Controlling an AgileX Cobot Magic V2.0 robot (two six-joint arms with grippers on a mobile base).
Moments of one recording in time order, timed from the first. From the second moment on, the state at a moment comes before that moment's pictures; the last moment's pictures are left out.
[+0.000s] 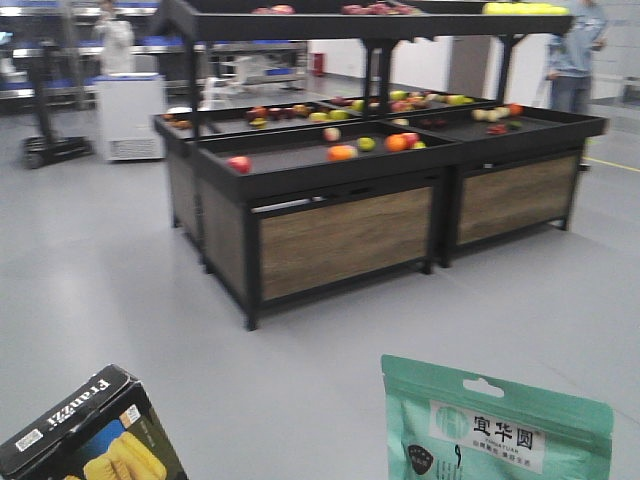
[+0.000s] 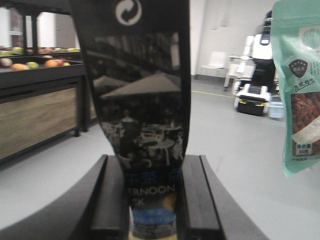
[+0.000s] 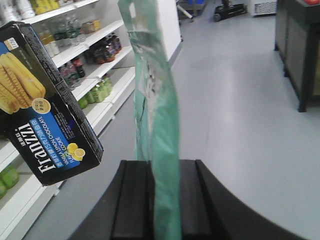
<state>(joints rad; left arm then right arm) -0.31 0.84 -0.08 0.45 -0.81 -0.47 0.03 0.80 -0.43 -1.50 -0.74 1.57</state>
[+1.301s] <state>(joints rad) -0.31 0.84 -0.08 0.45 -0.81 -0.47 0.03 0.80 -0.43 -1.50 -0.75 1.57</state>
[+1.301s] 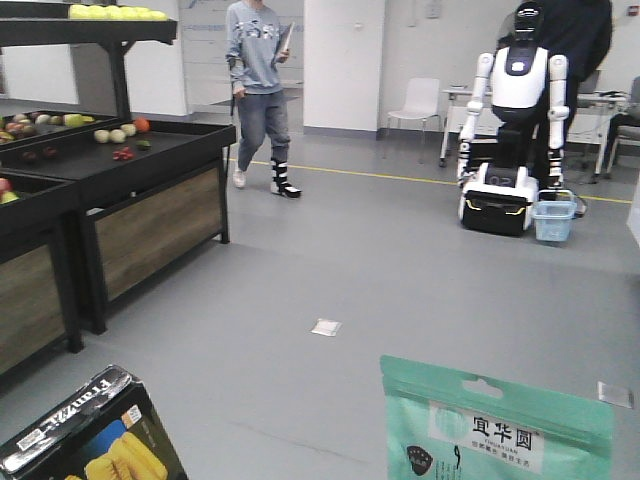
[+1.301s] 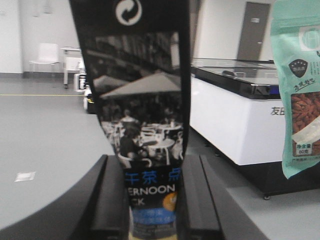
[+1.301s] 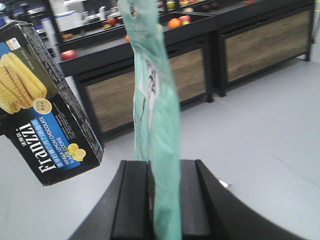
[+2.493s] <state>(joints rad) -0.31 0.84 -0.08 0.45 -0.80 -0.47 0.03 0.80 -0.43 -1.50 -0.75 1.57</state>
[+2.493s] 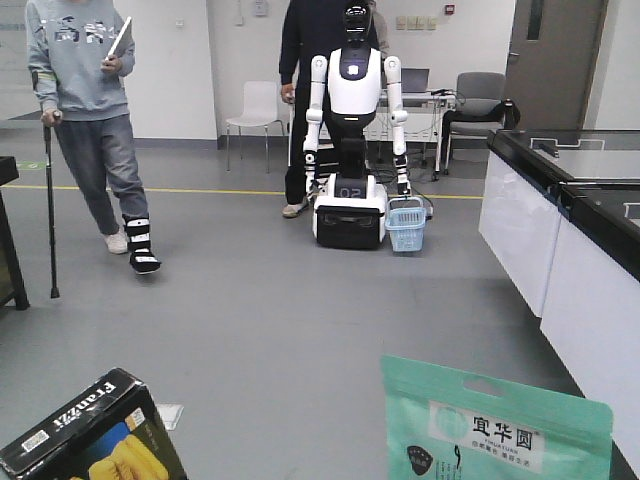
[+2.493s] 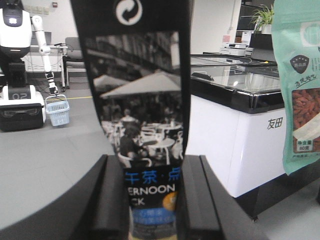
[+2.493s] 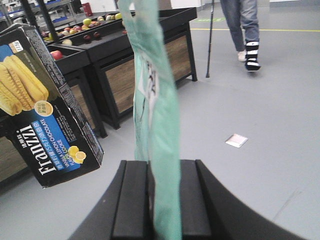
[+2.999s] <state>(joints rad) -0.31 0.84 -0.08 0.45 -0.80 -0.47 0.03 0.80 -0.43 -1.50 -0.75 1.57</state>
